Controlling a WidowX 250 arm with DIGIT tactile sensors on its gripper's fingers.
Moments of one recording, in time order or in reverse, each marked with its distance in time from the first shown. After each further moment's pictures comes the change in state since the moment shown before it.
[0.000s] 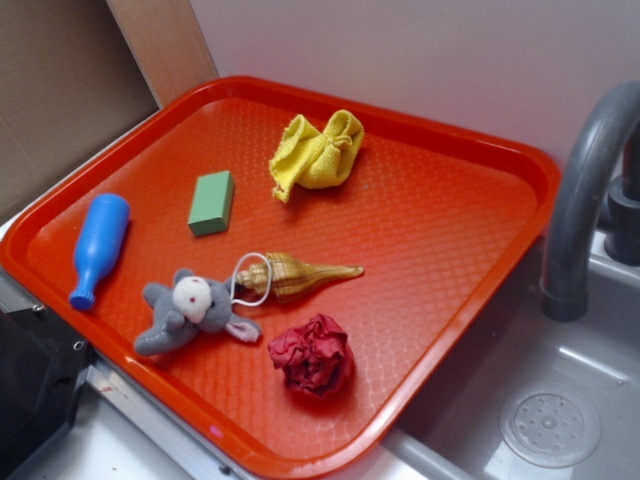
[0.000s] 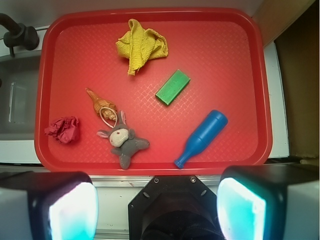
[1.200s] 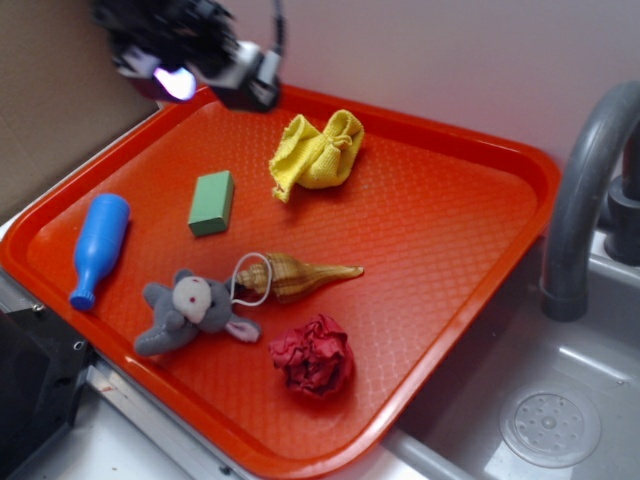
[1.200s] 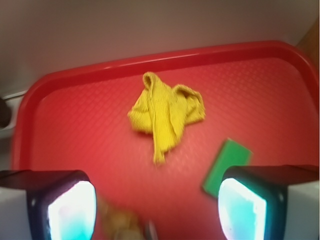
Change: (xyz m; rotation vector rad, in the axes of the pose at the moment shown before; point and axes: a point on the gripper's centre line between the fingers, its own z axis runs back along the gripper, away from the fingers) arm 0.106 -0.051 -0.129 0.023 -0.207 0.139
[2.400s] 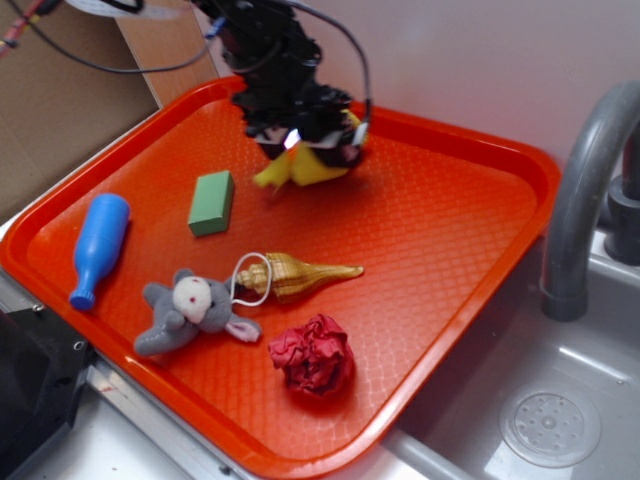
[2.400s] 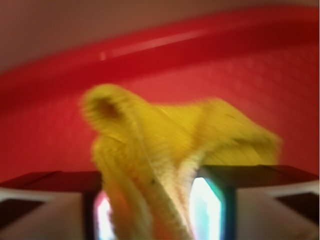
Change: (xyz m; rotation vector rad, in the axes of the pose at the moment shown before) arm 0.033 0.016 -0.095 -0.059 0.092 0.039
